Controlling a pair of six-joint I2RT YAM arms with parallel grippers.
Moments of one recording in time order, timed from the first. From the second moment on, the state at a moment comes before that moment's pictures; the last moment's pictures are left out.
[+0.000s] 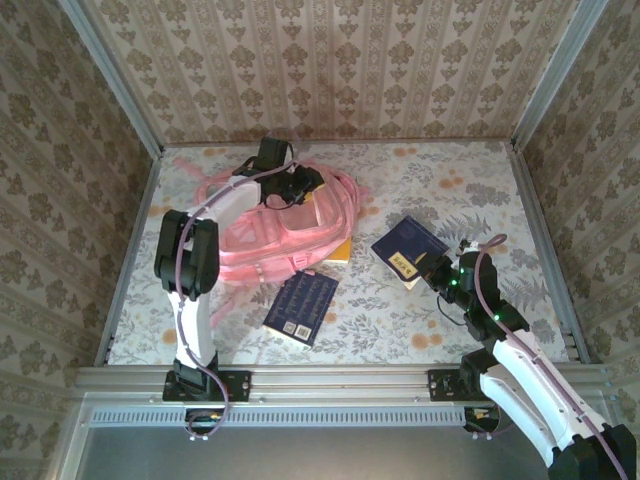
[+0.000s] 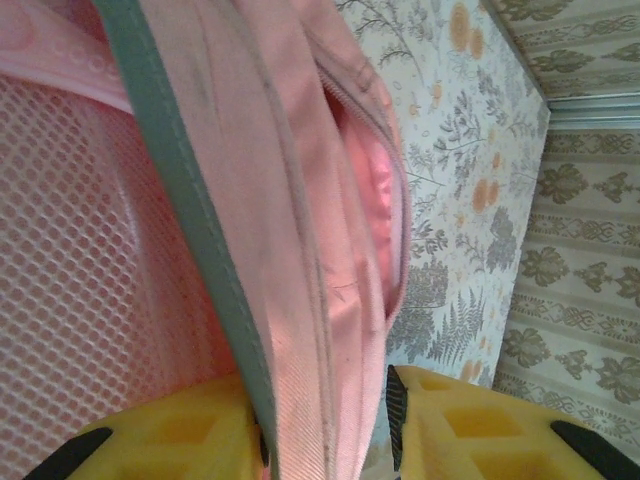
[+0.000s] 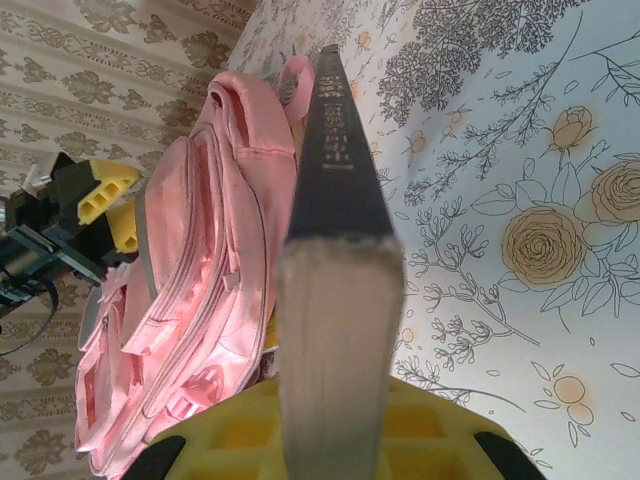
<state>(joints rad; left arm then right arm) -0.42 2.03 1.59 -0.37 0.50 -0.93 0.25 0.63 0.35 -0.19 -0.14 1.05</state>
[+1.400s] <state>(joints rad) -0.16 1.52 1.86 -1.18 0.69 -0.32 0.25 0.79 0.86 -0.40 -0.59 0.74</state>
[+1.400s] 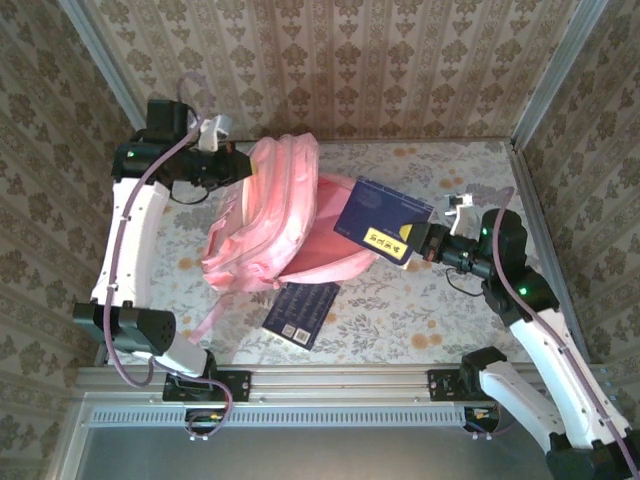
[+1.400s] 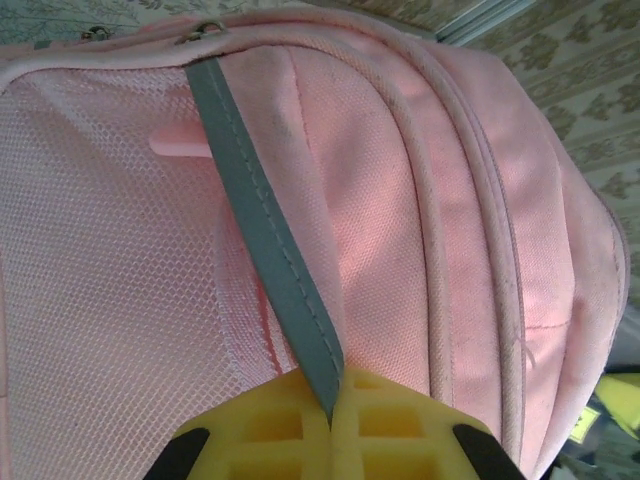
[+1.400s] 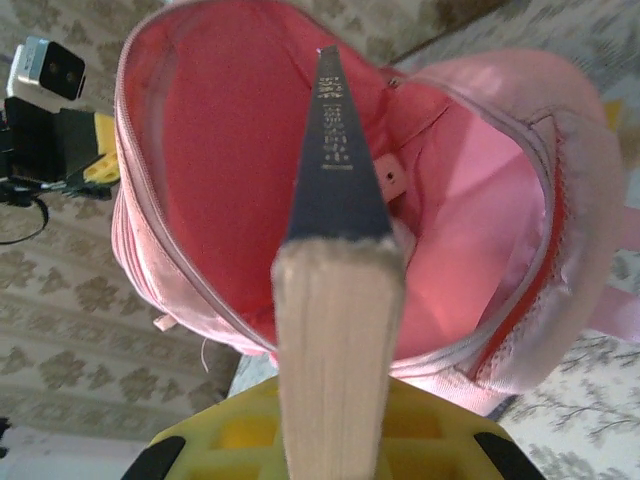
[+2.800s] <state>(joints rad) -0.12 1.46 1.75 -0.95 1.01 -0.42 0.60 1.71 1.51 -0.43 -0.73 0.94</state>
